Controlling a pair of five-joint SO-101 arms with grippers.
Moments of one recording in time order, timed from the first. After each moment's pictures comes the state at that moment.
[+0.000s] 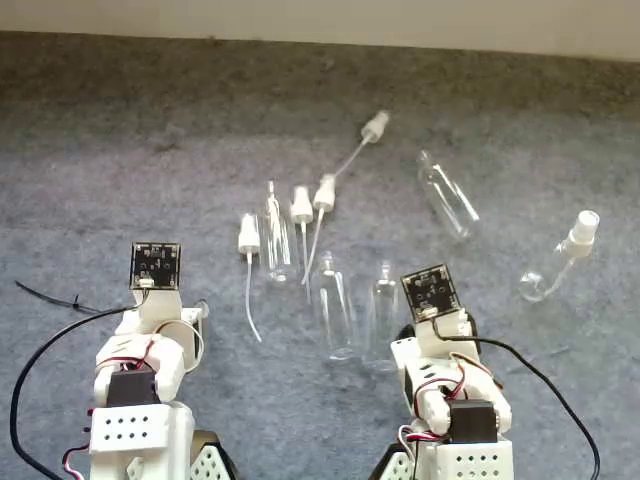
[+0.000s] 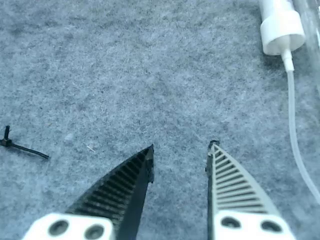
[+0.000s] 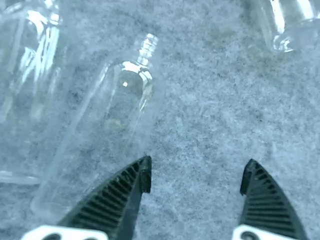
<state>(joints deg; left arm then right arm) -11.5 -85.4 96.3 49.2 0.0 -9.0 -105.1 96.5 66.9 18.7</state>
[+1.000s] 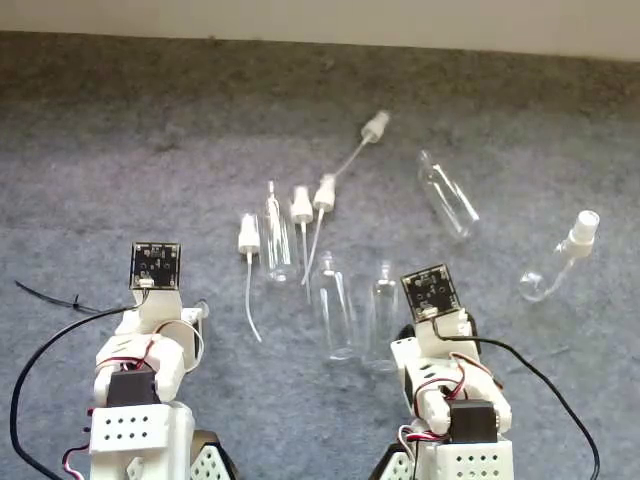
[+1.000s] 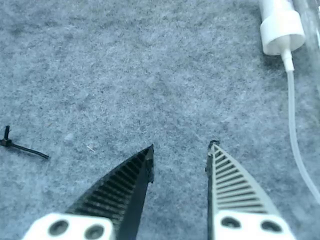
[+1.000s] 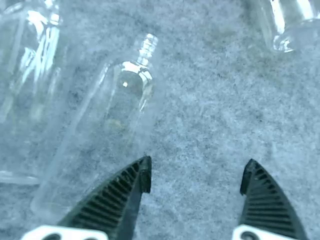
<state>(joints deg) -11.5 -85.4 96.3 49.2 0.0 -9.0 -105.1 96.5 66.7 18.7</state>
